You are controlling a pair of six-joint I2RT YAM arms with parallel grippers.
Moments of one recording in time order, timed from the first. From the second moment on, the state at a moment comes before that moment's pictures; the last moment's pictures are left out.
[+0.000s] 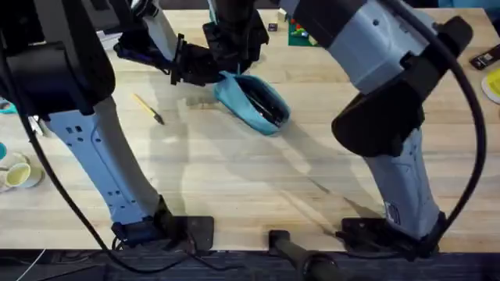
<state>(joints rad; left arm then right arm) 0.19 2.23 1.63 -1.44 1.16 2.06 0.78 2.39 2.62 -1.61 0.12 0.45</state>
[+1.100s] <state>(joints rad) 0.19 2.23 1.63 -1.43 1.15 2.06 0.75 2.37 2.47 -1.66 0.13 0.39</state>
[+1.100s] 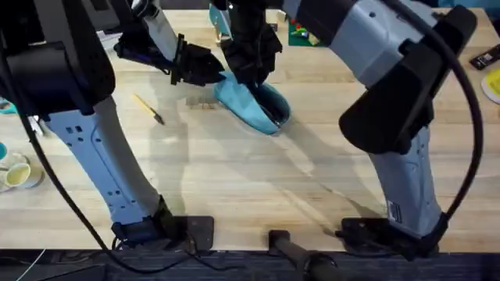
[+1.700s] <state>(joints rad) 0.19 2.23 1.63 -1.43 1.15 2.06 0.74 2.37 2.44 -1.70 0.12 0.39</state>
